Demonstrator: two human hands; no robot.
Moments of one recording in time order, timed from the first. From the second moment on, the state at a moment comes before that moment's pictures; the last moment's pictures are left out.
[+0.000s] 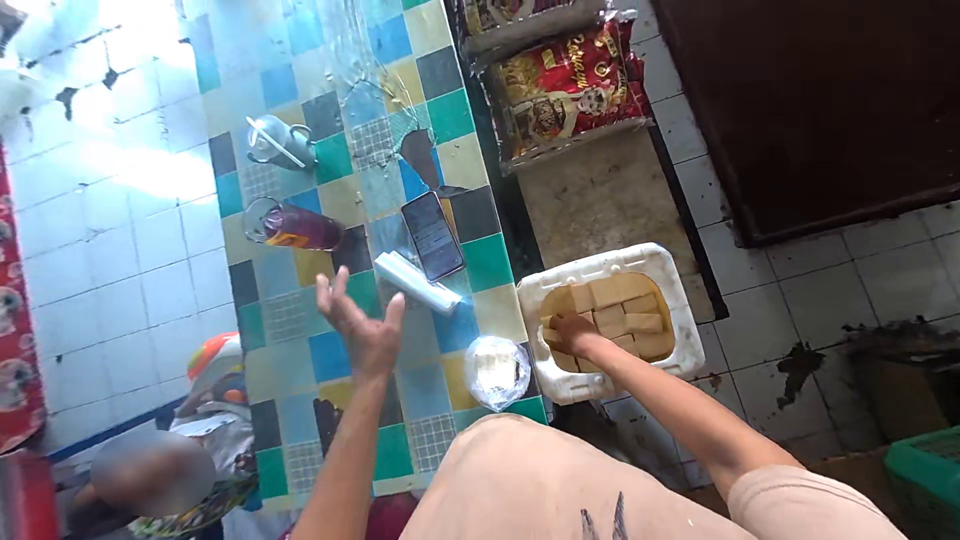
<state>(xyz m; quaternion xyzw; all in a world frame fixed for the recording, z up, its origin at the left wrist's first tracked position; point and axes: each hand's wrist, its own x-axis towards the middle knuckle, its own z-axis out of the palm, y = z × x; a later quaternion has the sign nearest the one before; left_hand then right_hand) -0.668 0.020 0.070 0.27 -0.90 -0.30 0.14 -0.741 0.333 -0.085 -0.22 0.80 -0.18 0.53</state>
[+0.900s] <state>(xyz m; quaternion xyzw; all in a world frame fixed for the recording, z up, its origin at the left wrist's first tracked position) -0.426 0.156 0.057 0.52 -0.75 -0.38 0.13 -0.793 0.287 -0.073 -0.40 0.73 0.16 0.53</state>
